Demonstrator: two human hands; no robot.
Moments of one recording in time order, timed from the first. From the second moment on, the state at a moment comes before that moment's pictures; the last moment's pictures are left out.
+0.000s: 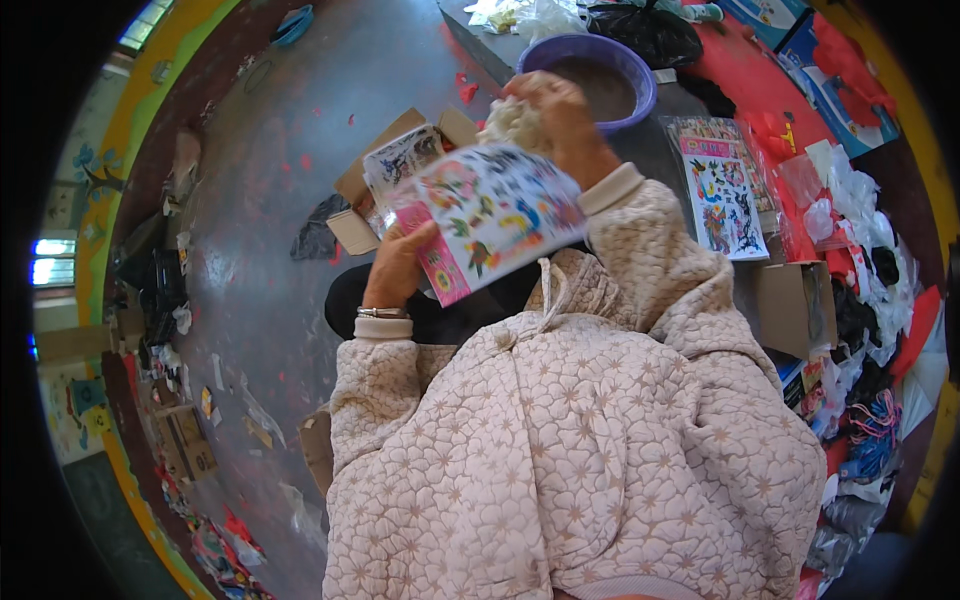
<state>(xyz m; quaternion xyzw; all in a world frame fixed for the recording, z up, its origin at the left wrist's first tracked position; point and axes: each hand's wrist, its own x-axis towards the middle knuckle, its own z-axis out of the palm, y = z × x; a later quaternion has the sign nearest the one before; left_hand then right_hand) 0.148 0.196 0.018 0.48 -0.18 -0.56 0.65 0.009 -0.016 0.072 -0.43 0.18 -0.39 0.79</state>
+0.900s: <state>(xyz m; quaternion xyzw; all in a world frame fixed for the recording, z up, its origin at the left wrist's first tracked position) 0.167 0.244 0.019 0.61 -0.16 -0.49 0.60 -0.077 -0.044 0.019 -0.63 0.44 -0.48 0.43</state>
